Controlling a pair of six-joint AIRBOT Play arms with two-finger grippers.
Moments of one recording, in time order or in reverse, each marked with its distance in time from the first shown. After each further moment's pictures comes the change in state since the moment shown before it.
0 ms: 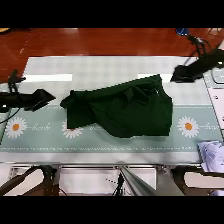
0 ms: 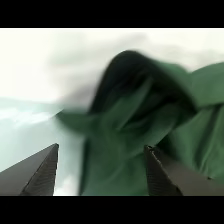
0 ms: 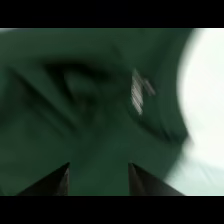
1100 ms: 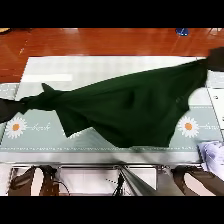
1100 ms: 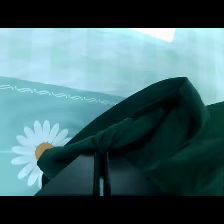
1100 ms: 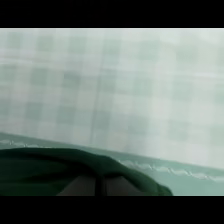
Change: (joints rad) left arm 0.053 0.673 0.068 0.023 -0.311 -0.230; right arm 0.081 0.386 0.003 -0.059 -0.085 0.153
